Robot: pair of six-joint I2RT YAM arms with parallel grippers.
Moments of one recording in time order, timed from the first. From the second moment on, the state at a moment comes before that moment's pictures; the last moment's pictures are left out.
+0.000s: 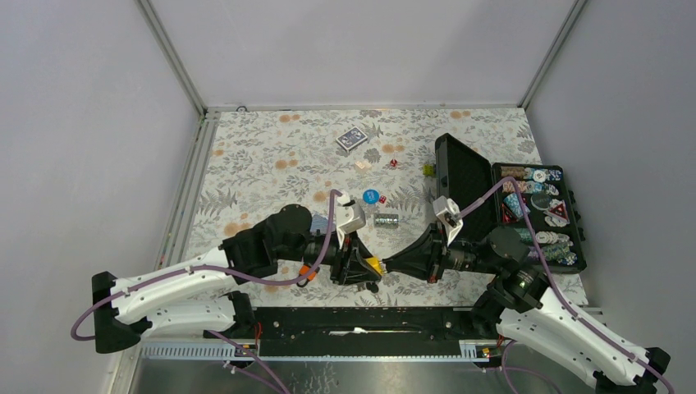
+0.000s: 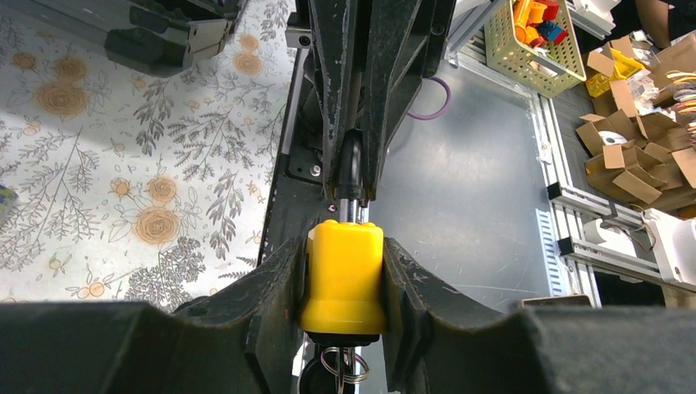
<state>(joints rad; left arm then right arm) -1.16 0.95 0.88 -0.15 0.45 -0.34 0.86 0.49 0.54 0.04 -0.62 0.50</state>
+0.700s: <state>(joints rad) -1.16 0.98 0.88 -0.25 0.52 -0.35 0.99 0.49 0.49 0.04 -0.49 0.51</state>
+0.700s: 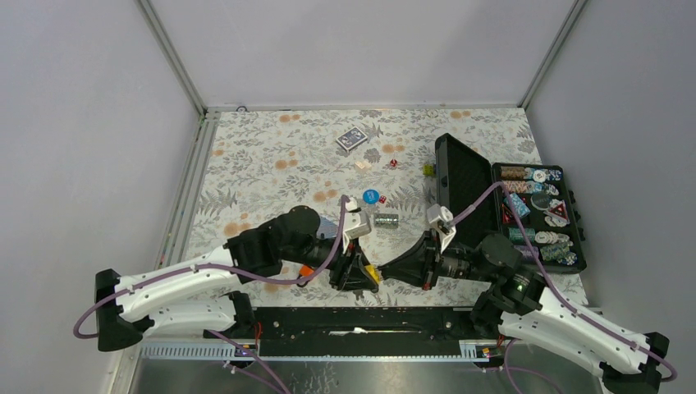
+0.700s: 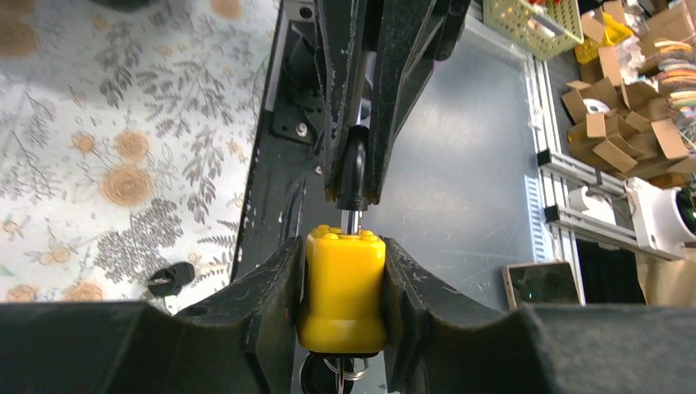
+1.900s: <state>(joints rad) -1.16 0.85 0.82 0.22 0.30 -0.39 1.02 0.44 0.56 0.22 -0.18 0.79</state>
